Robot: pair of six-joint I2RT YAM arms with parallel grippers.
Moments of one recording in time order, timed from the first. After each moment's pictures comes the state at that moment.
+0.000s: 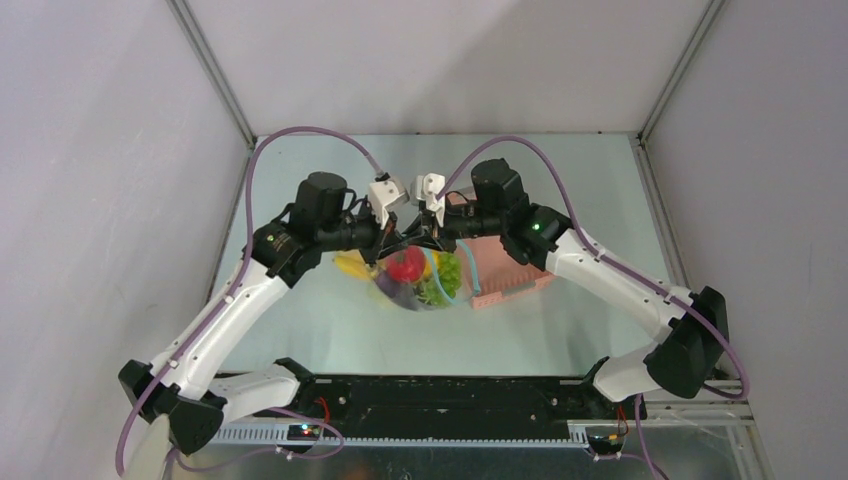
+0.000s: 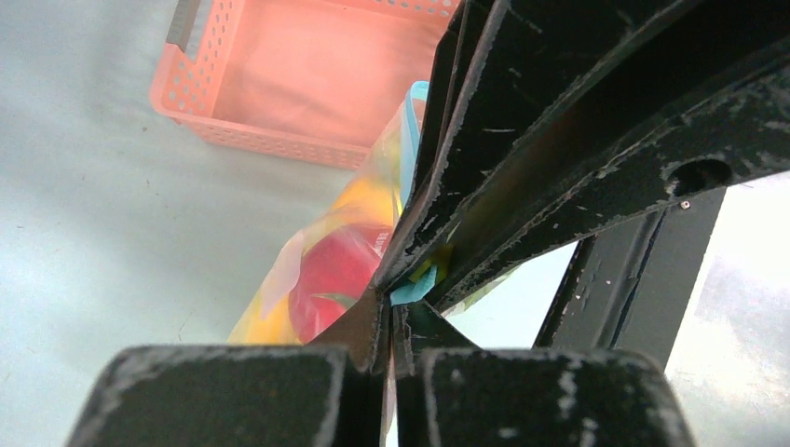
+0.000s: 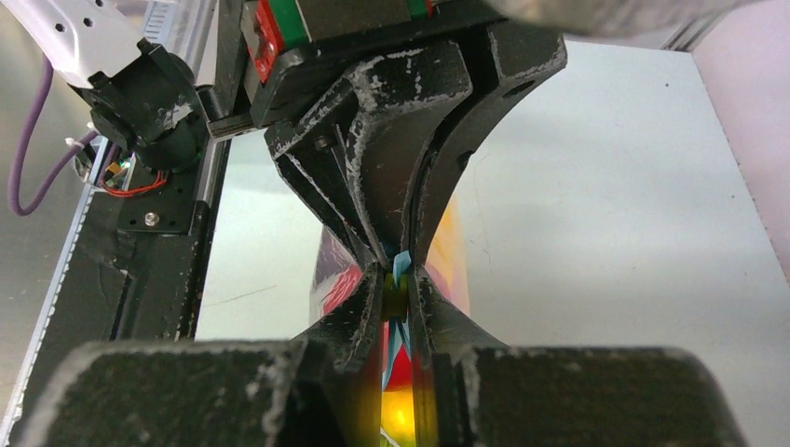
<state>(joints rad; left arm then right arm) -0.56 1.10 1.19 -0.65 0.50 0.19 0.81 1.44 1.32 -0.19 -0.67 -0.37</state>
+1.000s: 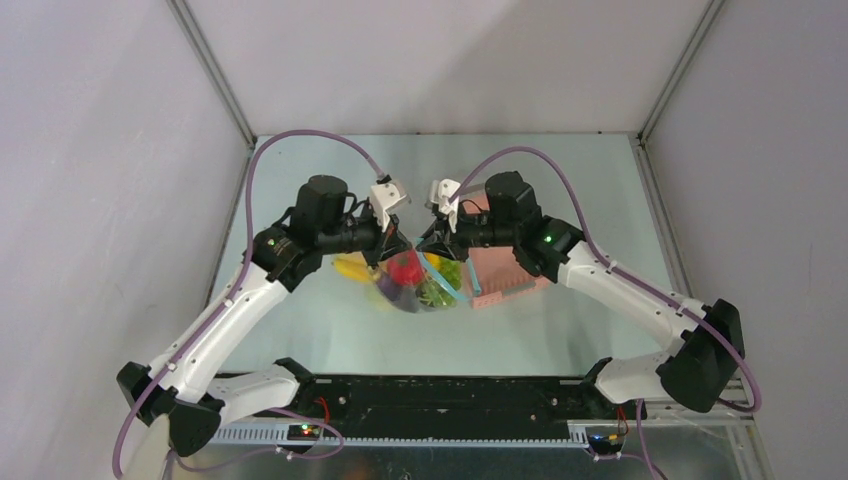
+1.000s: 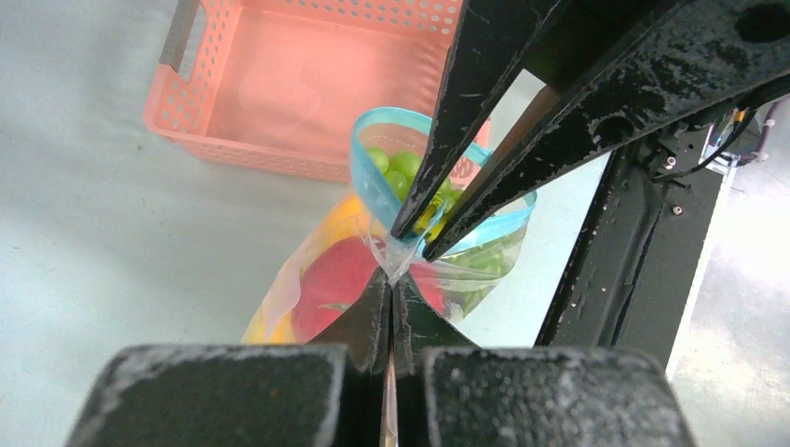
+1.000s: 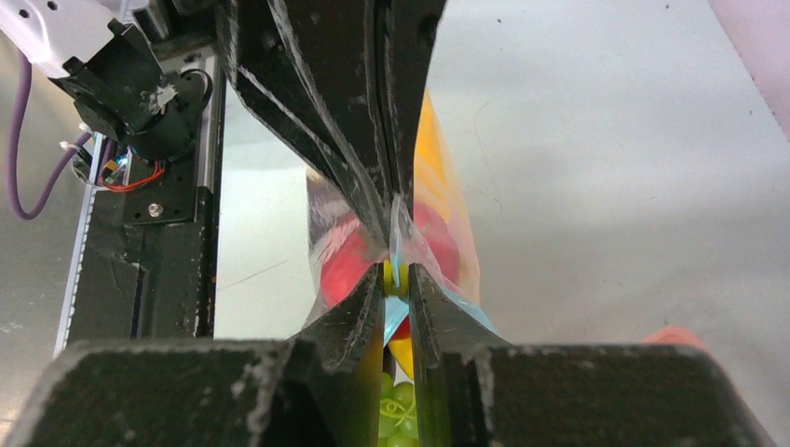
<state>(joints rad) -0.57 1.09 1.16 -0.61 0.50 0.18 0.78 1.35 1.19 -0.17 -0.61 -0.28</state>
